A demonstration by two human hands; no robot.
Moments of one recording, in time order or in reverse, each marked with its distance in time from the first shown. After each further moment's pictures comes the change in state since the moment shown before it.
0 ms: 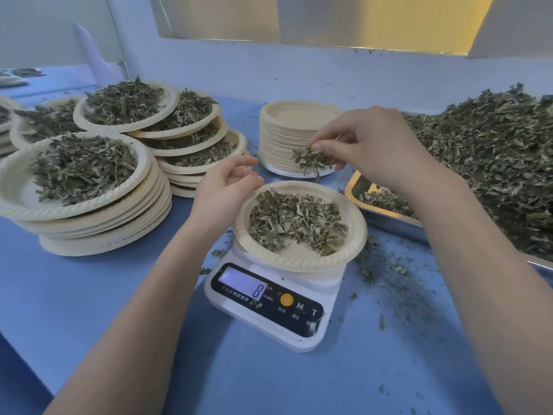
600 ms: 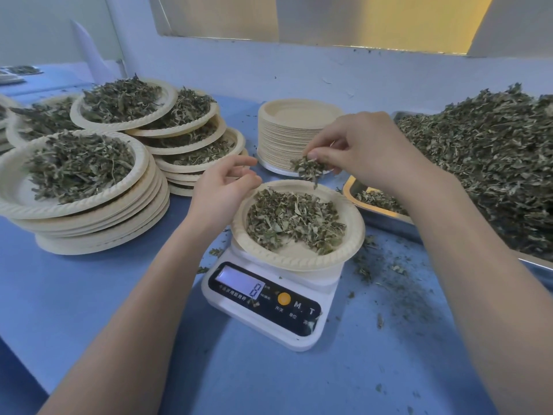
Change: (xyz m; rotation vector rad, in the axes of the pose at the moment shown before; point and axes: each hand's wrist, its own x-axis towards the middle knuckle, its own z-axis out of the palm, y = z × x) left_hand -0.001 0.000 0.000 0.006 -0.006 0.020; right_hand 0.006 0.003 0.005 -0.136 -0.047 -0.008
